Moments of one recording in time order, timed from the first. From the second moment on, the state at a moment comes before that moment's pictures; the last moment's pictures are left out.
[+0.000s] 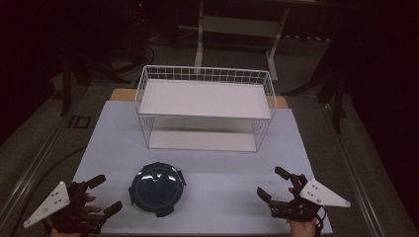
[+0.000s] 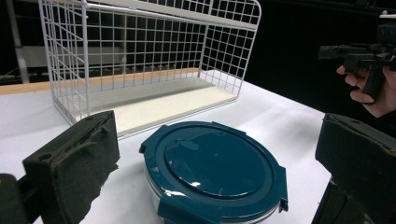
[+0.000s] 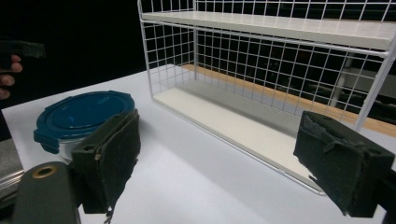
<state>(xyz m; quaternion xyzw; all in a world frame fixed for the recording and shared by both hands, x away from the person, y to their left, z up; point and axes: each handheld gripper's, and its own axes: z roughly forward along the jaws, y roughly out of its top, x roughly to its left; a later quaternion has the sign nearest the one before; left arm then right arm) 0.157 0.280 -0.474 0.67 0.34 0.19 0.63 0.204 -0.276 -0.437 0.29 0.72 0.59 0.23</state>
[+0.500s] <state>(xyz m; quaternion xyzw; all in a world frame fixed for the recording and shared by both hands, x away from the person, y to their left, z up) 0.164 0.285 -0.455 0.73 0.30 0.13 0.60 0.202 -0.270 -0.433 0.28 0.72 0.59 0.22</state>
